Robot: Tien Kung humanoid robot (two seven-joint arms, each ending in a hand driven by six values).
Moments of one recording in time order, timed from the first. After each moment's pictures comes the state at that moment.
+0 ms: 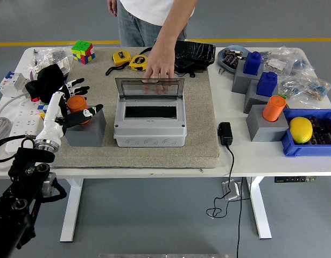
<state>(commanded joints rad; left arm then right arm) -0.28 0.03 -1.43 -1.02 1.37 0.11 -0.30 0.02 -0.12 1.03 0.18 -0.69 -0.19 0.07</state>
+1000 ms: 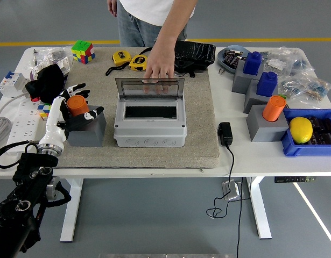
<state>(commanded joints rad) -0.27 0.01 -1.42 -0.98 1.32 0.12 -0.34 0.02 -0.12 1.04 0.18 -0.70 -0.19 0.07</state>
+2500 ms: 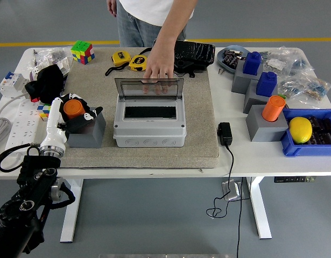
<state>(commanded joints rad) -0.27 0.00 -1.39 -0.95 1.28 0.19 -0.36 0.02 -0.12 1.04 0.18 -0.71 -0.19 0.07</state>
